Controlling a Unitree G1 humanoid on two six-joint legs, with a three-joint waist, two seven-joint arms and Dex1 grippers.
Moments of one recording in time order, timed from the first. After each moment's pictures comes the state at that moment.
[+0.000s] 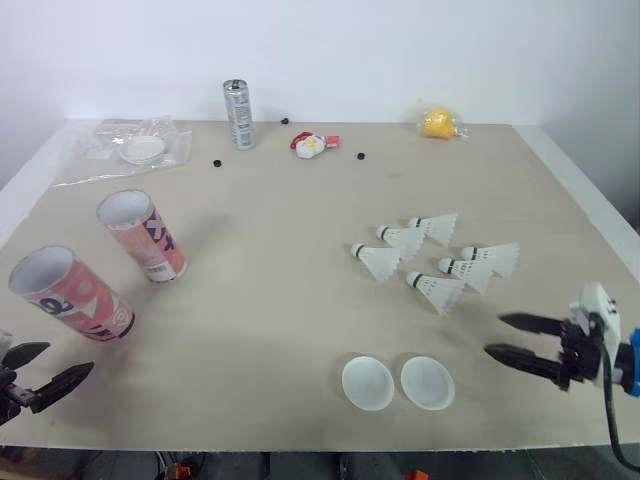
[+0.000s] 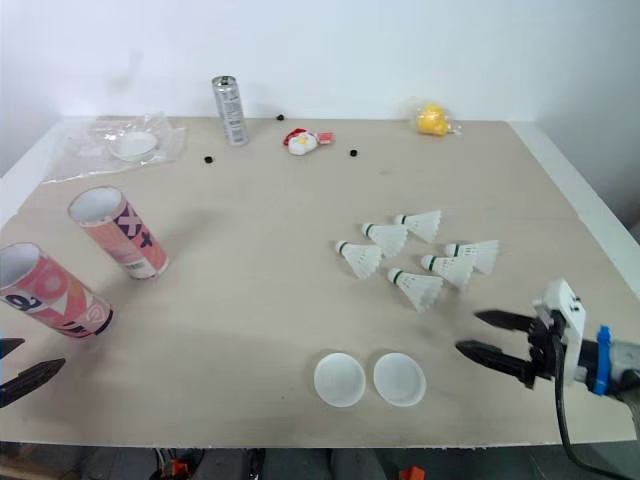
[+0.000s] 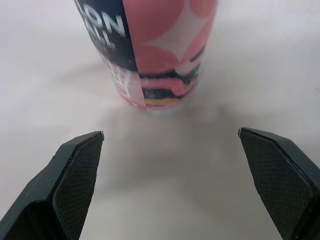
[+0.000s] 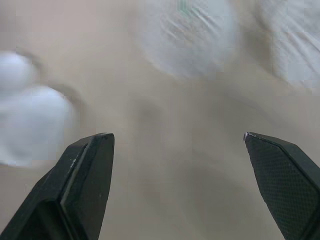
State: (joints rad) left arm 0.53 0.74 0.84 -0.32 -0.53 0.59 -0.94; right arm 0.06 -0.93 -0.43 -0.08 0.64 0.48 1.28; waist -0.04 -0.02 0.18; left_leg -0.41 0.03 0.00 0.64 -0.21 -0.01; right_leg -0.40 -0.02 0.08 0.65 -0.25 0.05
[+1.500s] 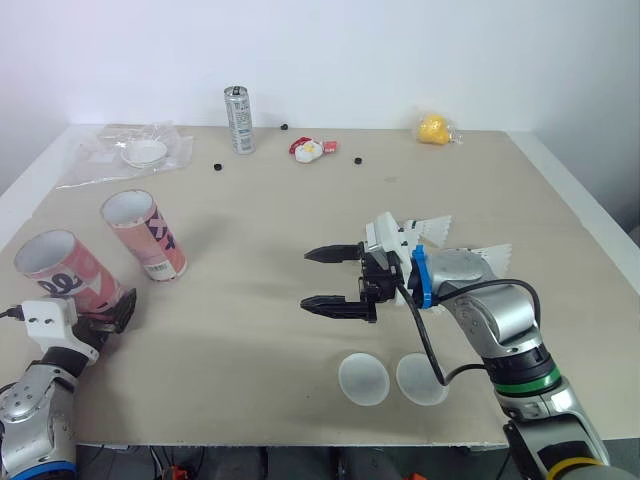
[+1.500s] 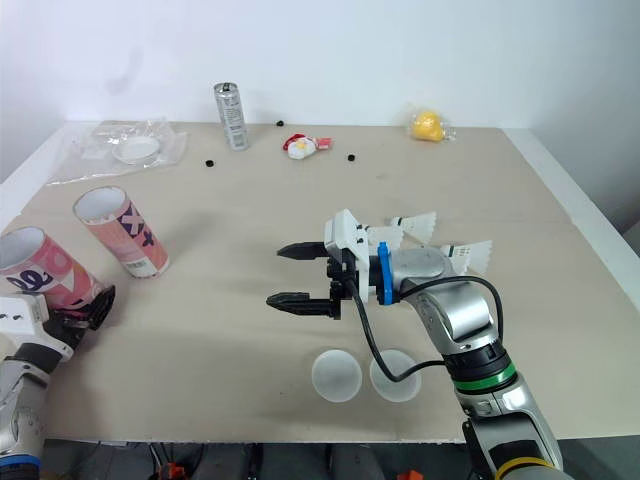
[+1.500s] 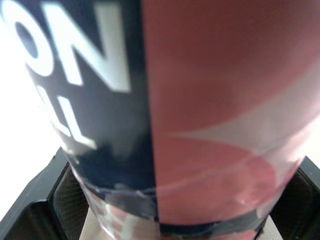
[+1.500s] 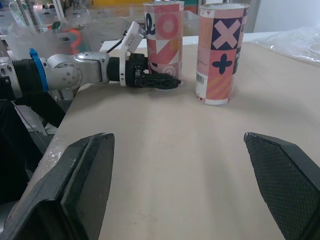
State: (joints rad) left arm 0.00 0.42 0.54 0.25 -0.38 -0.08 -0.60; right arm -0.57 -0.49 0.20 -0.17 0.51 0.49 1.11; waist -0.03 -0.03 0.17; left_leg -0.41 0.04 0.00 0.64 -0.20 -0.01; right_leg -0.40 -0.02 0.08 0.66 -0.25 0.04
